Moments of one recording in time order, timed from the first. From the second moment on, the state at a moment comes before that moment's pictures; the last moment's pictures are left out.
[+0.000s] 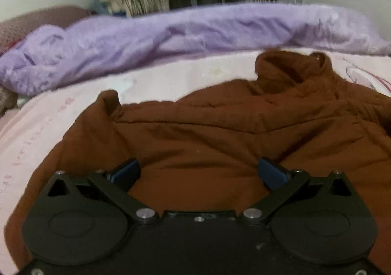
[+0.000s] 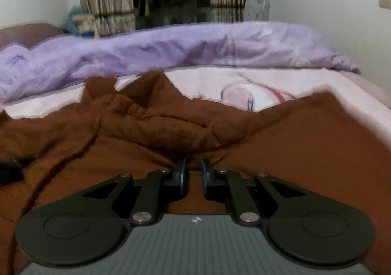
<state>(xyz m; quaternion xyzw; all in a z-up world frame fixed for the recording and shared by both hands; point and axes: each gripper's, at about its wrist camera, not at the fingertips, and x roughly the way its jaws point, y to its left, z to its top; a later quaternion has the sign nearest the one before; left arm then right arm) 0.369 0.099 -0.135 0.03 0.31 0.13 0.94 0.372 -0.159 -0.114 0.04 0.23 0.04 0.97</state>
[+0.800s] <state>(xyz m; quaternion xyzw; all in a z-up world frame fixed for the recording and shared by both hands) 0.352 0.051 -0.088 0.05 0.36 0.09 0.93 0.336 -0.119 -0.080 0.05 0.30 0.06 0.95</state>
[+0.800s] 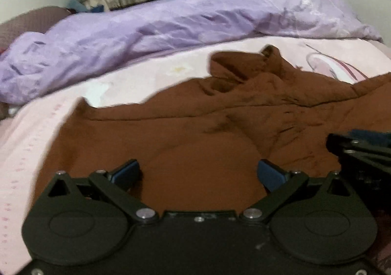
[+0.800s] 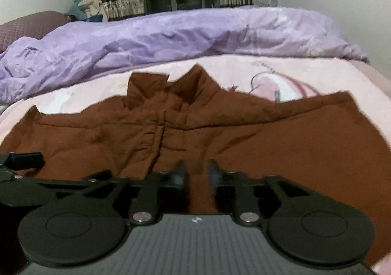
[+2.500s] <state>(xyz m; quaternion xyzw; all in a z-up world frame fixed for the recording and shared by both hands) 0.294 0.187 -0.055 0.04 0.36 0.19 0.91 0.293 -0.088 0.062 0.13 0.06 0.17 0.97</state>
